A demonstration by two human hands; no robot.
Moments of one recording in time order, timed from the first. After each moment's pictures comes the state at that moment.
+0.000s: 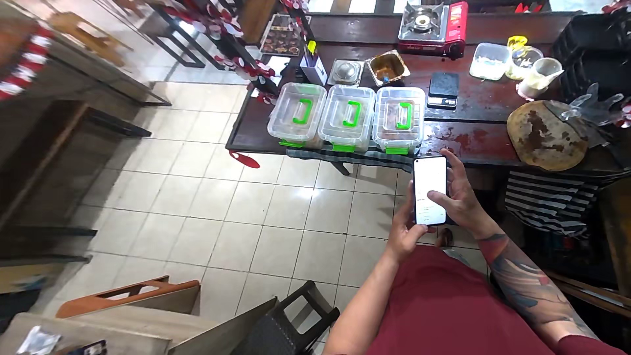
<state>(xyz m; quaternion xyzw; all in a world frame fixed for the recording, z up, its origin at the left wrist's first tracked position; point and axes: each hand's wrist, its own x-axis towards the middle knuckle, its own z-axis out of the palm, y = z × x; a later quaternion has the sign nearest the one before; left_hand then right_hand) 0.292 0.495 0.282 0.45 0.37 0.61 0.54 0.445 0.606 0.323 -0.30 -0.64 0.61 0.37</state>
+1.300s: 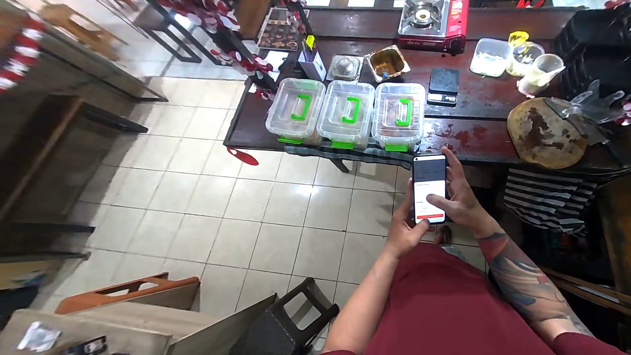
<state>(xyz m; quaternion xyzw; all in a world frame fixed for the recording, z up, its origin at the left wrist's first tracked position) 0.295 0.495 0.286 0.42 0.40 0.61 0.54 0.447 0.605 0.318 -0.29 -0.66 0.60 0.35</state>
